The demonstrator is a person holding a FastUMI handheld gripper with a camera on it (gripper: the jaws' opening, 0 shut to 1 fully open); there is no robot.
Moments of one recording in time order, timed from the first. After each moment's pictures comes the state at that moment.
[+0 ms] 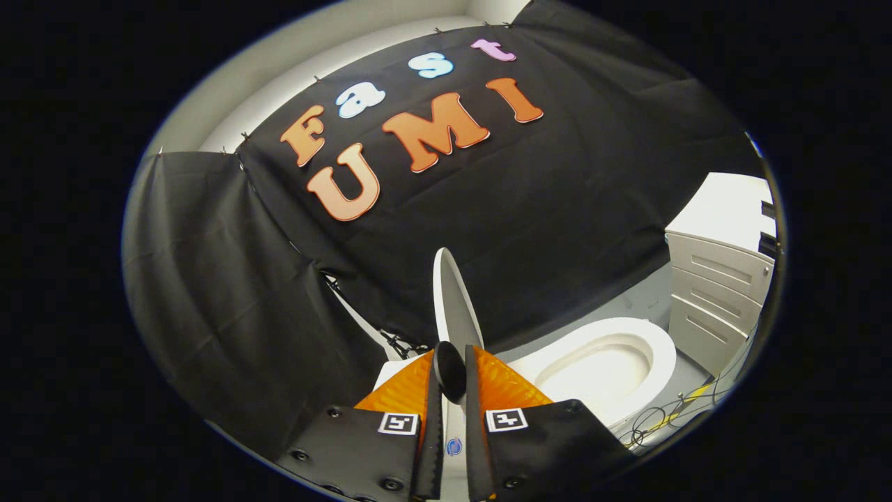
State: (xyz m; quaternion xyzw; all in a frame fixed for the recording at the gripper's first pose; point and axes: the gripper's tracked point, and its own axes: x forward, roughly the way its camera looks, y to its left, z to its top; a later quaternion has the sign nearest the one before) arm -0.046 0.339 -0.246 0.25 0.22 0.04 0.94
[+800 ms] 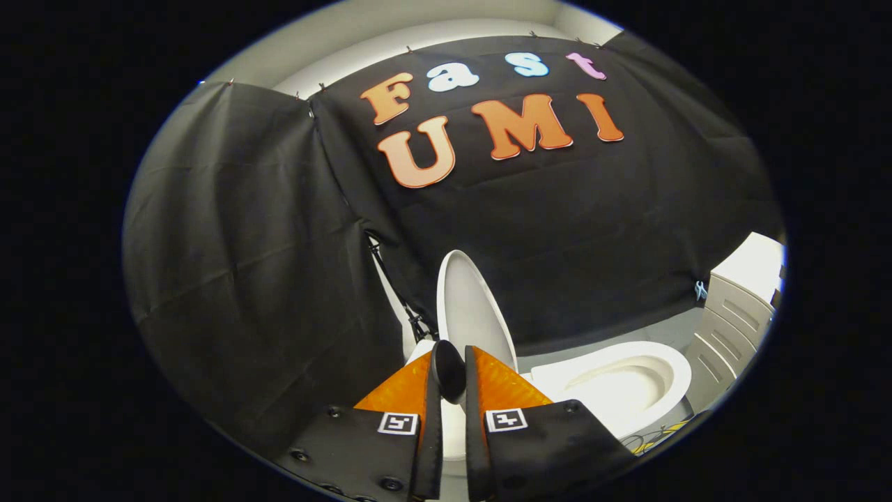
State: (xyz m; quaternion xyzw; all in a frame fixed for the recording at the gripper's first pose) arm -0.066 0.480 -0.247 0.15 0.21 0.13 0.96
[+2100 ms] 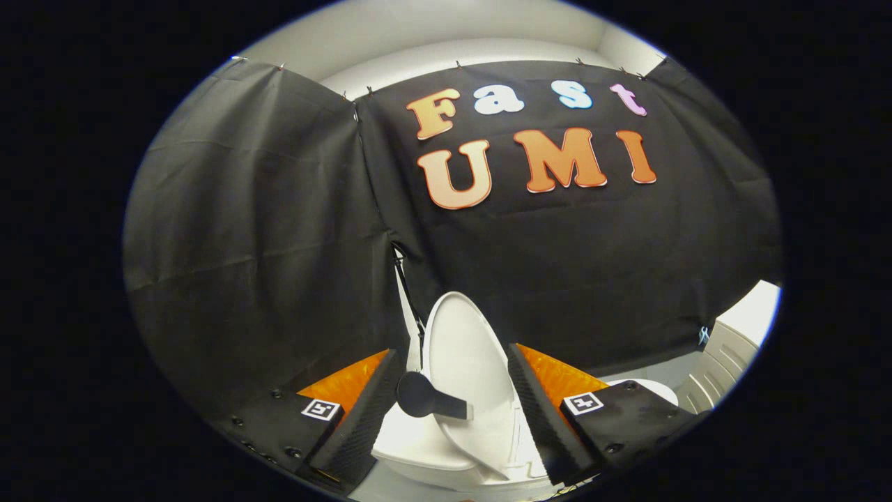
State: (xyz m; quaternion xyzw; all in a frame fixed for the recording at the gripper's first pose) arm -0.073 0.489 -0.190 0.09 0.14 0.18 0.97
